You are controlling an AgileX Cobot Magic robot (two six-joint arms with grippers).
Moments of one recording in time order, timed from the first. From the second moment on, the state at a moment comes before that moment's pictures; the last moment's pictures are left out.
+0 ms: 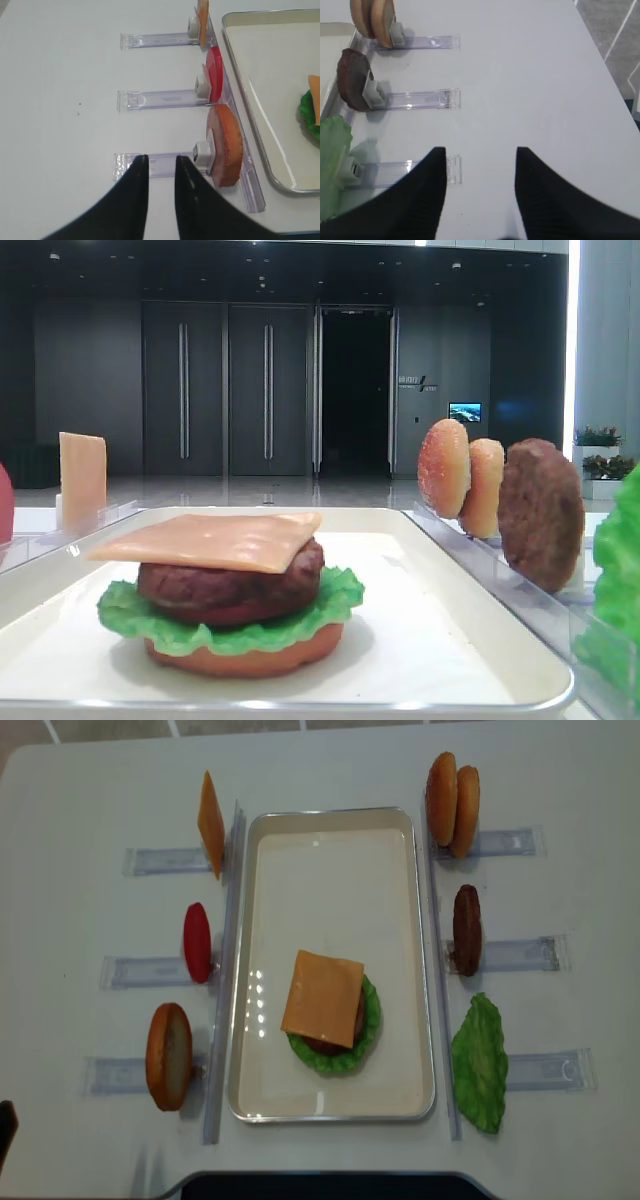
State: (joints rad) left arm 0.07 -0.02 -0.48 -0.06 1.11 0.09; right arm -0.01 0.02 -0.50 0.02 1.14 -0.04
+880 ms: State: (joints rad) left arm 0.07 -0.02 -0.48 -0.06 1.11 0.09; right arm -0.01 0.99 -0.93 0.05 1.20 -0.06
